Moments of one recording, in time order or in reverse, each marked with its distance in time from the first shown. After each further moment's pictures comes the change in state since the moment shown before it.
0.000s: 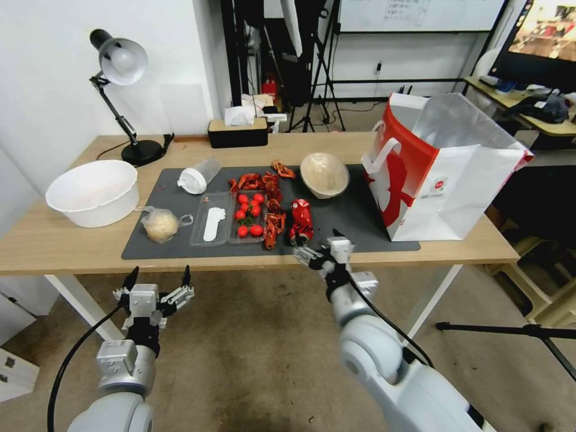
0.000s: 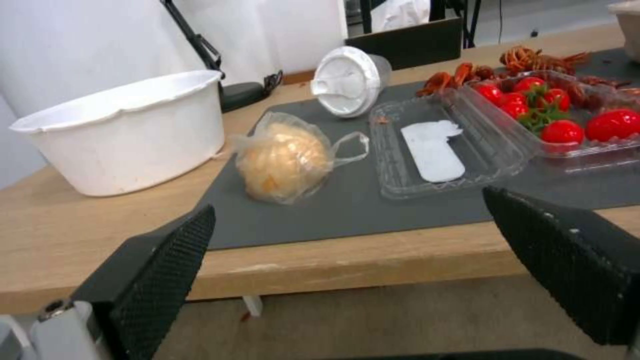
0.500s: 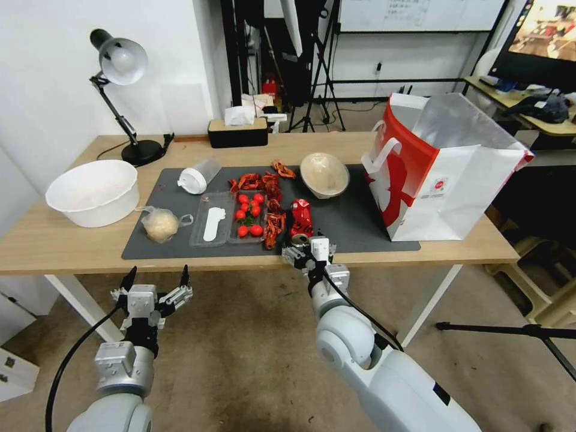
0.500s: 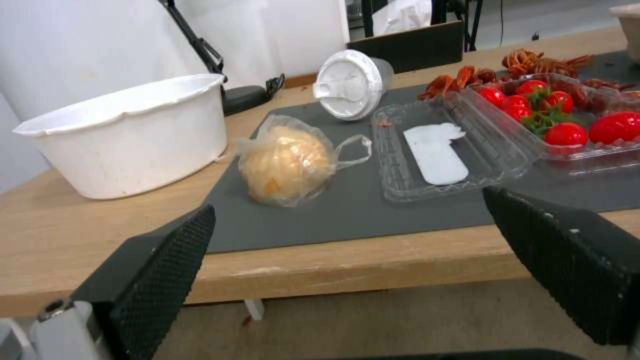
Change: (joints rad) left arm -0.004 0.002 -0.002 0.010 -0.001 -0.017 -0.002; right arm 0.045 0.049 -0.047 -0.069 -0.002 -0.058 0.057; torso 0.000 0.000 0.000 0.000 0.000
